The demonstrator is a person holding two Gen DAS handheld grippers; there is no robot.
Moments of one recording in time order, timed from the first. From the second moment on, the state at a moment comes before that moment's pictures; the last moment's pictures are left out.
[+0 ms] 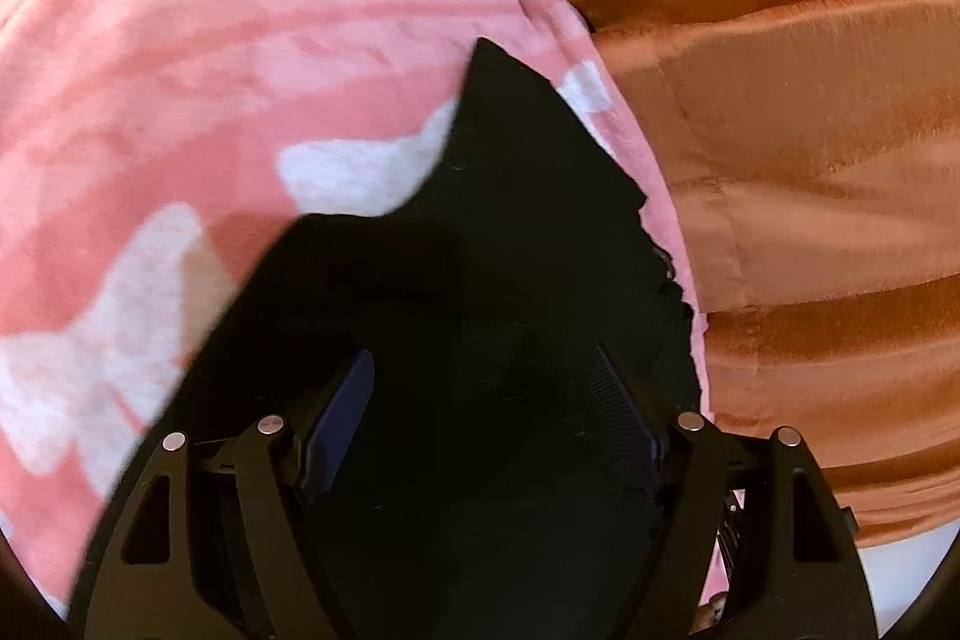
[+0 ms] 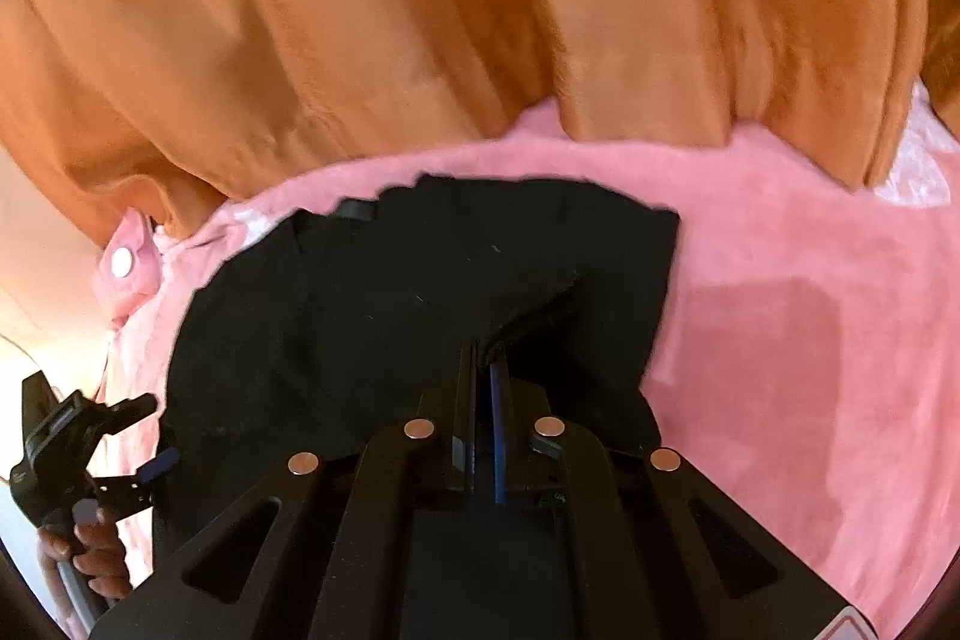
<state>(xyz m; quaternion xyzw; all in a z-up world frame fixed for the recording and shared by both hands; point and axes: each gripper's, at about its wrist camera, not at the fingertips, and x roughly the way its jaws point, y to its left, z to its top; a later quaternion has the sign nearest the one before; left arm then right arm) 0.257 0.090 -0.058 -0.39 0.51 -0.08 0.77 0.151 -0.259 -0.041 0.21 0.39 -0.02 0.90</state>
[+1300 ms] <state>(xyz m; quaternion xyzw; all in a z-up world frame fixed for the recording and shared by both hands) 0.250 0.122 -0.082 -0.46 0.50 -0.07 0.73 0.140 -0.282 -0.062 0.25 0.41 -0.04 0.88</state>
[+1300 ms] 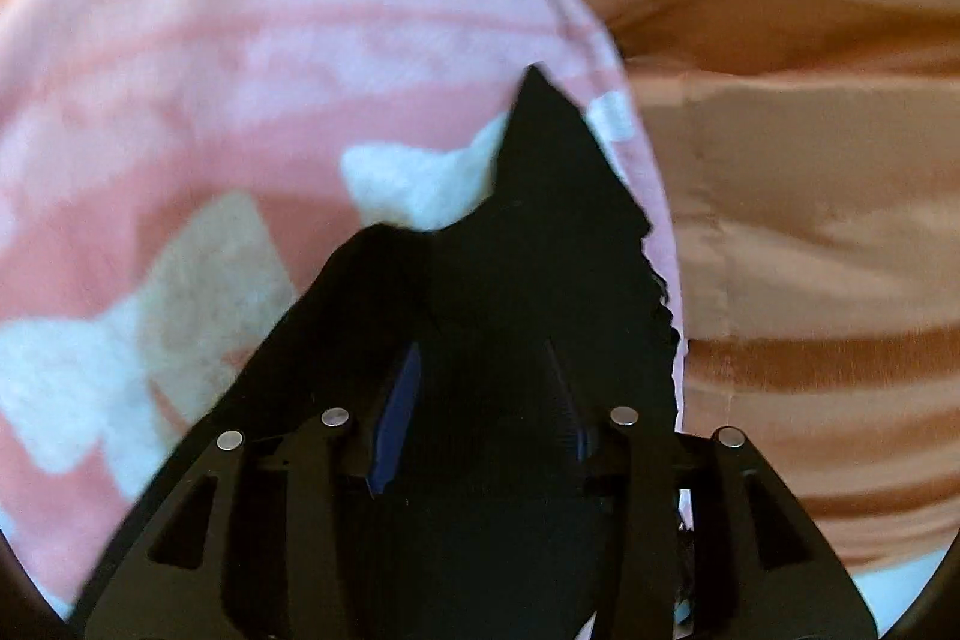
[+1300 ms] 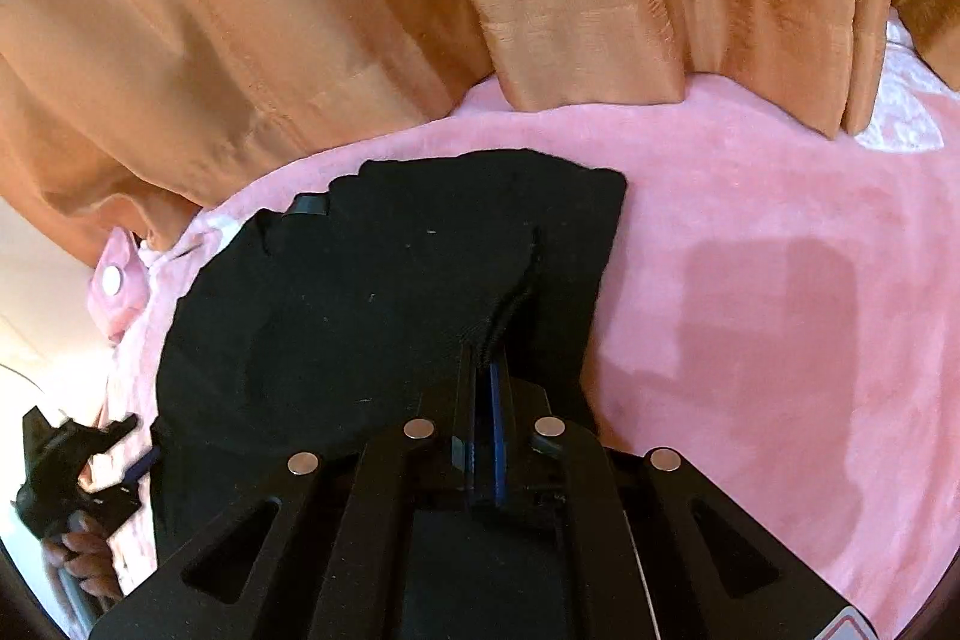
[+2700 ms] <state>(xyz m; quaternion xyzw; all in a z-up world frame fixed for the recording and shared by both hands) 0.274 0.171 -0.082 -0.38 0.49 -0.07 0.78 0.369 0.054 -0.055 0.04 0.43 0.14 0.89</state>
